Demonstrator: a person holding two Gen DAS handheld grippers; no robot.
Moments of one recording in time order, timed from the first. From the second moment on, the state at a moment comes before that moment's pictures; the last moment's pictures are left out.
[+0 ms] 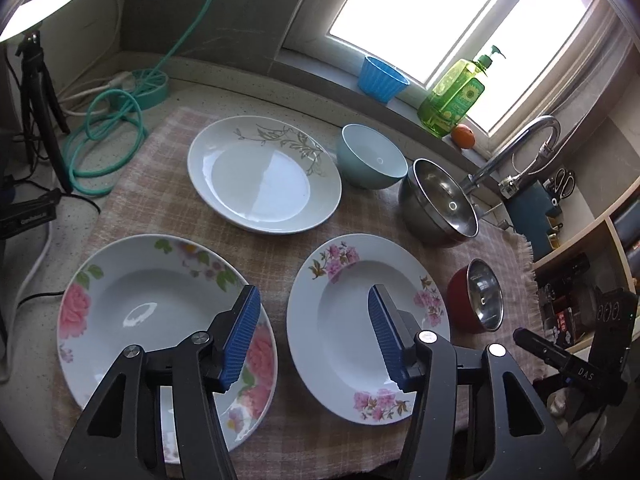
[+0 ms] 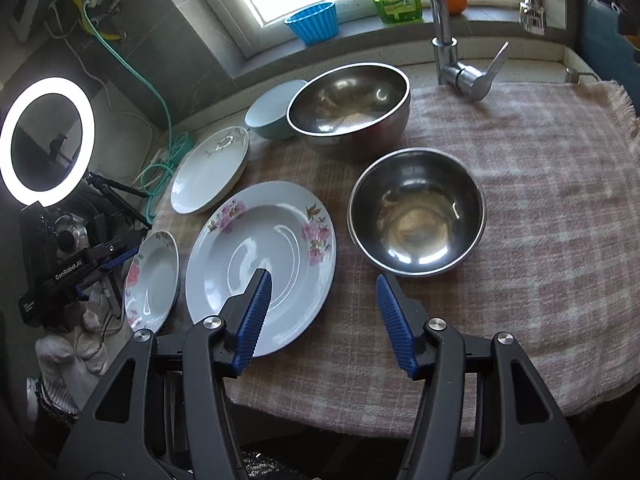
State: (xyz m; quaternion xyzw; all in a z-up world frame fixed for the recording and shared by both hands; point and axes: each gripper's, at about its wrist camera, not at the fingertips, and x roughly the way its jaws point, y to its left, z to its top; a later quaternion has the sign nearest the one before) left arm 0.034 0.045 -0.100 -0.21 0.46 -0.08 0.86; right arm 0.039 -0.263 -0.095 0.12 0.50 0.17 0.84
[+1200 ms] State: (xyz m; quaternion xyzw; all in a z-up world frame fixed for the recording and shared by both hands) left arm 0.102 0.028 -0.158 -0.16 0.58 -0.13 0.79; right arm 0.066 -0.239 -0.177 0.21 0.58 0.19 0.76
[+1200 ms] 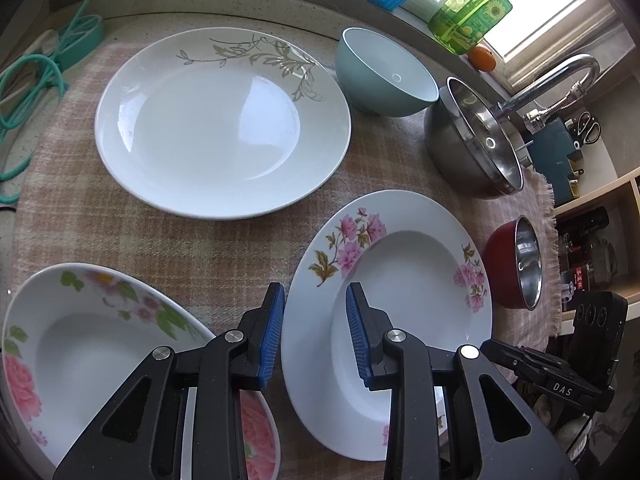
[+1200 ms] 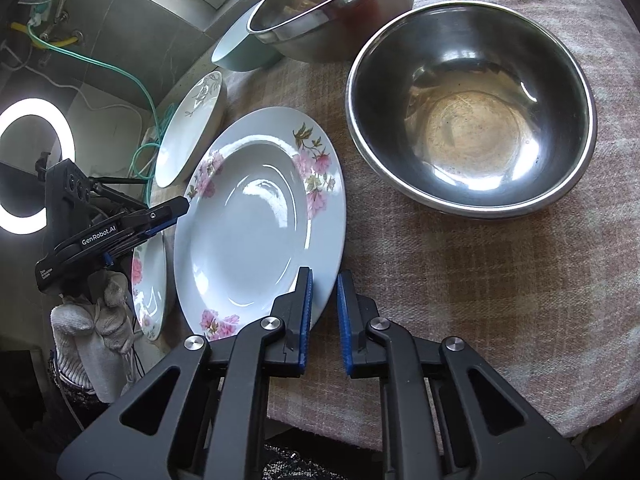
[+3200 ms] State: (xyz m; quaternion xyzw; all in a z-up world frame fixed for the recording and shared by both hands) left arm 0.013 0.016 -0.124 -0.20 0.52 -0.07 0.83; right arm 0.042 -0.255 -0.129 0.09 0.53 0.18 0.83
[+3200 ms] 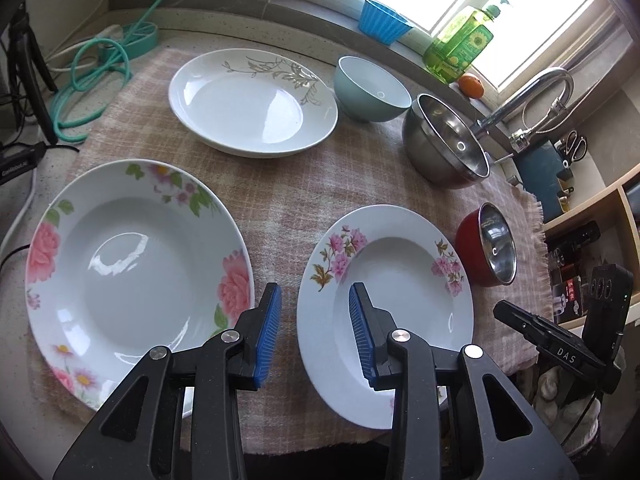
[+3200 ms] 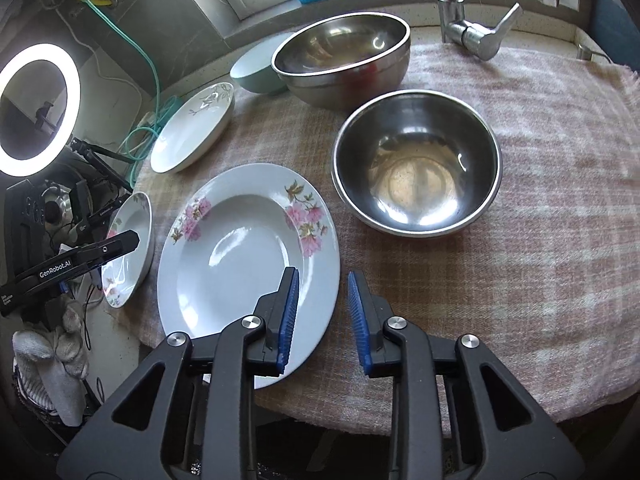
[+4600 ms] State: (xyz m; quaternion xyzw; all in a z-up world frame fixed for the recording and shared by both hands) left arm -0.066 0.181 -0.145 -0.31 0.47 0.11 0.82; right arm 0.089 -0.047 -0.144 0.04 0.55 0.35 0.76
